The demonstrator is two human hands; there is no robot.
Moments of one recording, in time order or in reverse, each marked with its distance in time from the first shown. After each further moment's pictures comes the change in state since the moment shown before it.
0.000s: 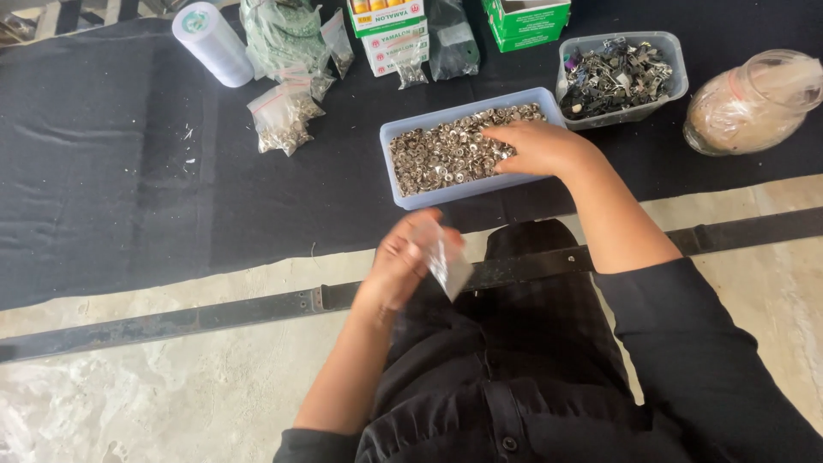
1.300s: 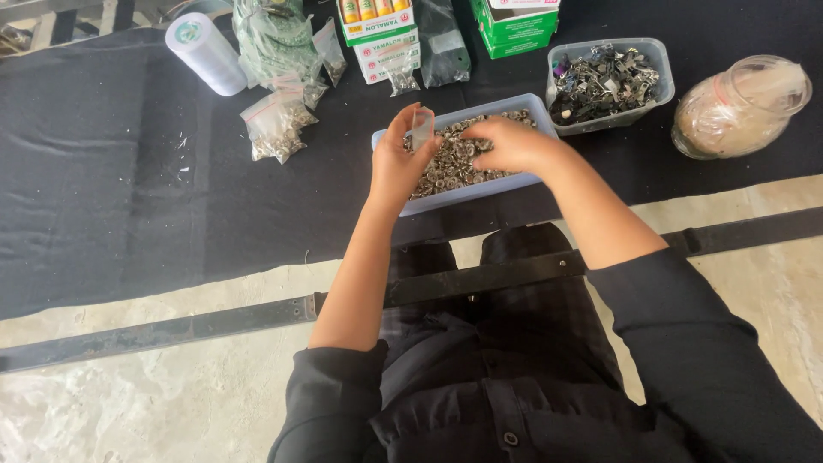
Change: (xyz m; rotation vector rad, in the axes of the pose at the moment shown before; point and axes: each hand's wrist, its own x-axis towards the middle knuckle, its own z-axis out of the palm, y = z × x) left_hand 0.155 0.032 -0.018 1.242 0.241 0.356; right_hand 0.034 0.011 0.015 0.267 0.124 -0.137
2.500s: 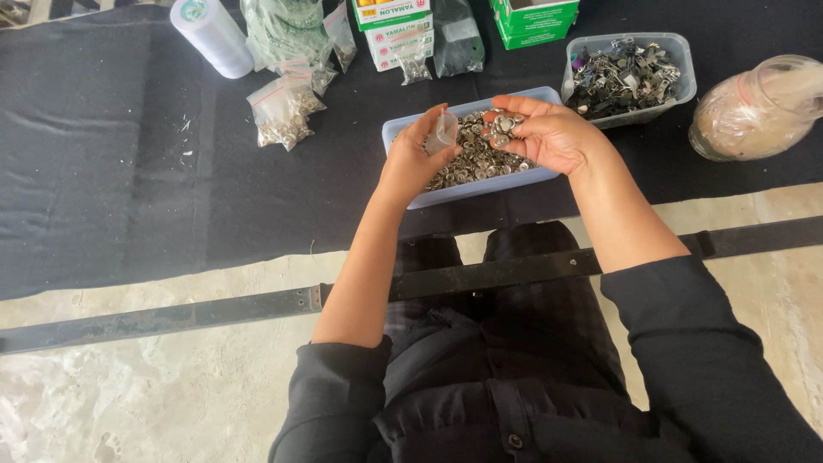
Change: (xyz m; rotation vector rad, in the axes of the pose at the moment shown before) left_hand -0.004 -0.003 -0.002 0.084 -0.152 0.009; right_hand -0.001 0.047 0.013 1.445 0.035 -0.018
